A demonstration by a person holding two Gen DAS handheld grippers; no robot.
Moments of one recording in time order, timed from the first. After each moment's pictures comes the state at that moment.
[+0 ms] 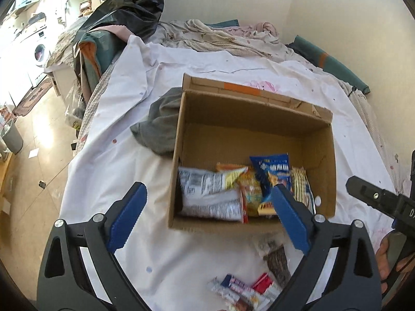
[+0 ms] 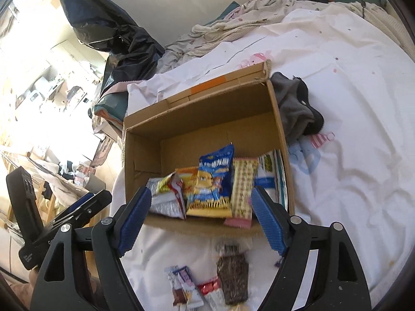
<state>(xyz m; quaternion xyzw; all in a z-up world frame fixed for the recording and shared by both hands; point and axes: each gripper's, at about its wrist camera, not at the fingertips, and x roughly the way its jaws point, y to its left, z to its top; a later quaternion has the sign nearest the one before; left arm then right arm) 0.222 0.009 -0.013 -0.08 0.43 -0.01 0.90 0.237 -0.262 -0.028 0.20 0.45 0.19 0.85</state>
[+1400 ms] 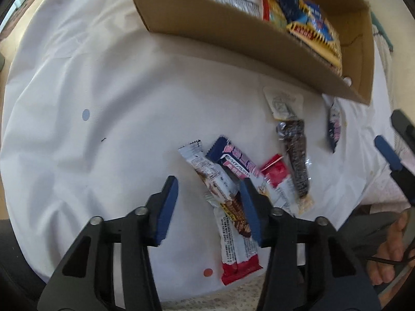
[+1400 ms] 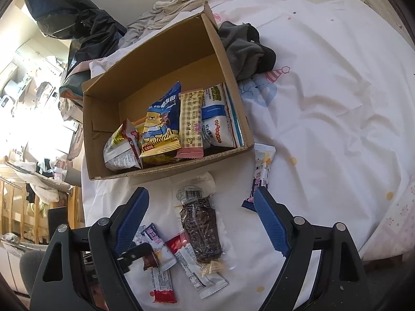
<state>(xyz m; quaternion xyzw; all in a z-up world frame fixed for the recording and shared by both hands) 0.165 -0.024 -0.158 -0.15 0.68 -0.03 0.72 0.195 -0.279 -0.082 0.20 0.53 0.11 0.81</state>
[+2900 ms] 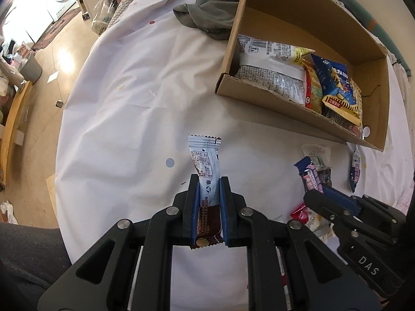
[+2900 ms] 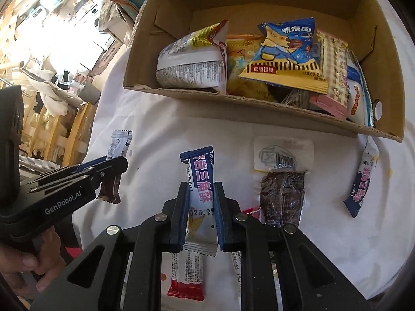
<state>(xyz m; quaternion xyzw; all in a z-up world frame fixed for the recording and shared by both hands) 0.166 0.028 -0.112 -0.12 0.61 0.07 0.78 0.188 -0.139 -0.120 0.05 0.60 0.26 0.75</state>
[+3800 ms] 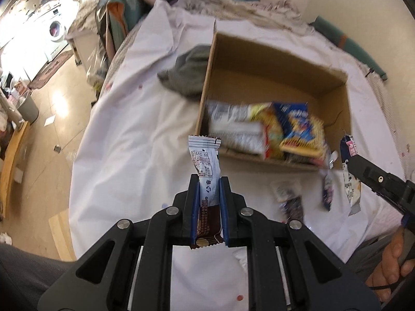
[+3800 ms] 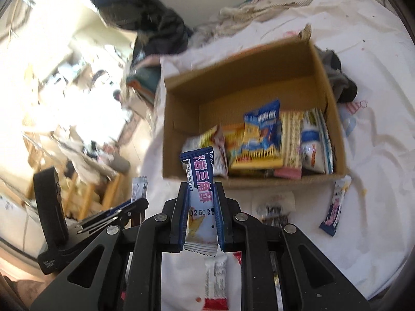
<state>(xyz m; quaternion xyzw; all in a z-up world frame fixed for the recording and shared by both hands) 0.167 0.016 -0.037 -0.09 0.50 0.03 0.86 0.196 -0.226 -0.035 0.21 0.46 0.27 0.82</state>
